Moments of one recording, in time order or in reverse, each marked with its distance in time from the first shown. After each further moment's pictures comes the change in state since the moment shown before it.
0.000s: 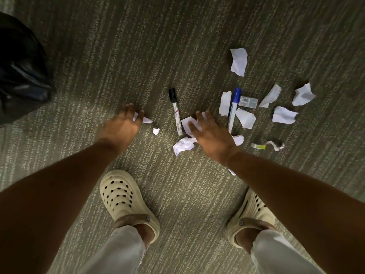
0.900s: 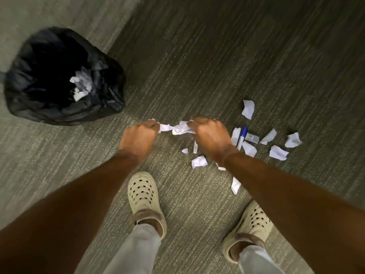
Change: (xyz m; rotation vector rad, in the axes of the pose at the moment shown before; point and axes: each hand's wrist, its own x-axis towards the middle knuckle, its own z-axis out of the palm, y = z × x) left_hand -0.128 -0.040 -0.089 -0.425 0.386 -0.179; right_hand -0.033 -0.068 -0.183 0.131 0.366 -0.112
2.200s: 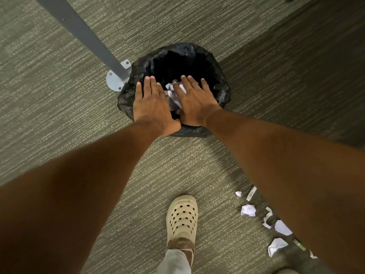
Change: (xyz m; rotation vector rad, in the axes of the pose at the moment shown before) left_hand 0.006 -0.252 -0.019 -0.009 -0.099 -0.581; right_hand 0.283 -0.237 -0.009 -0.411 -0.208 -0.343
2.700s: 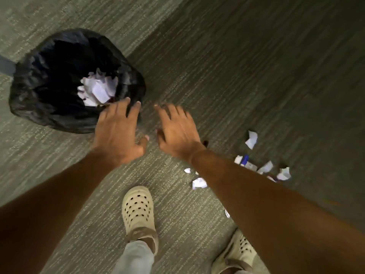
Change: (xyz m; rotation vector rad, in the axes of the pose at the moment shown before) left_hand -0.078 0.124 -0.009 -0.171 0.249 0.371; right_hand -0.187 0.063 0.078 0.308 0.314 0.290
